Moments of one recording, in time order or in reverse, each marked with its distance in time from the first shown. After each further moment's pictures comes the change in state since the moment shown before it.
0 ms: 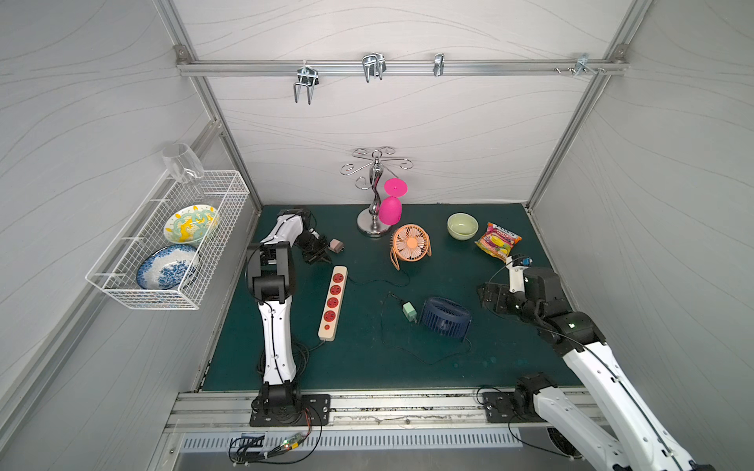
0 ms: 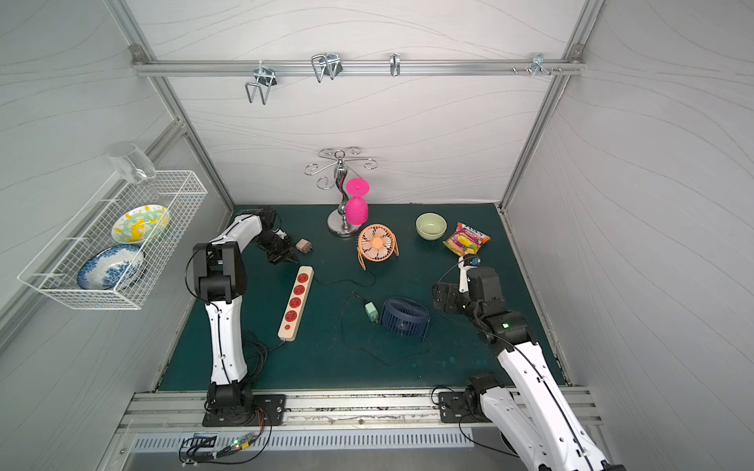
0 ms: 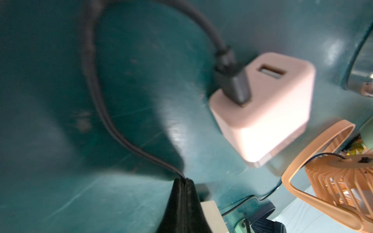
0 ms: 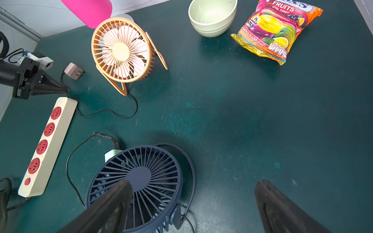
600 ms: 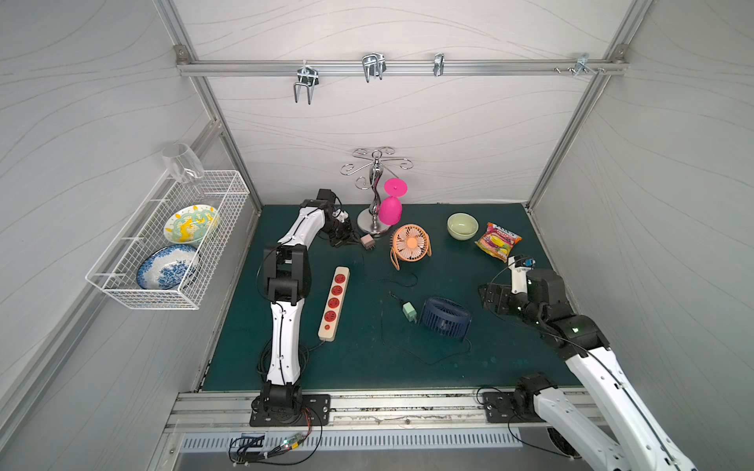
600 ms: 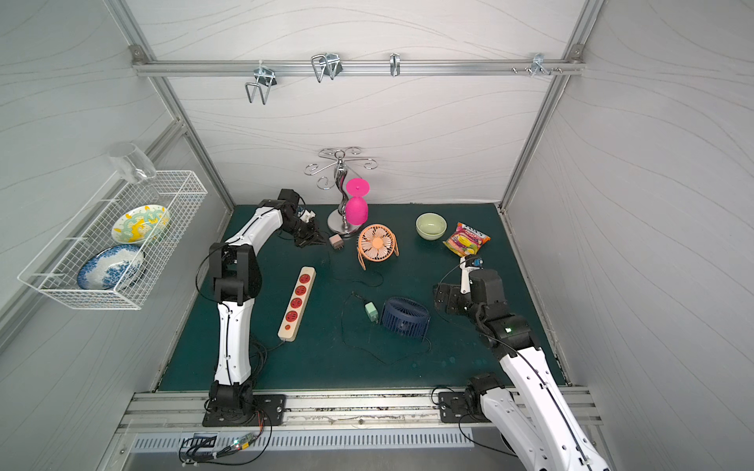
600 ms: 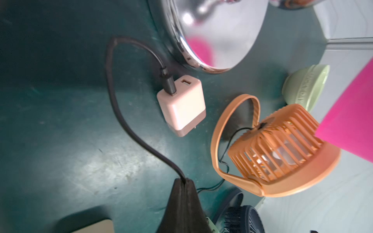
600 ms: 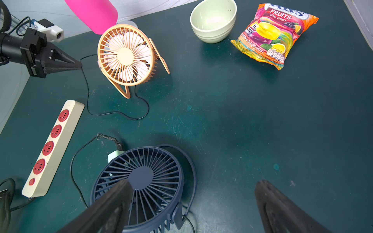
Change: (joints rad) left arm -0.143 -0.027 0.106 0.124 0.157 -0.052; right arm 0.000 -0.034 0.000 -0.004 -0.004 -0.002
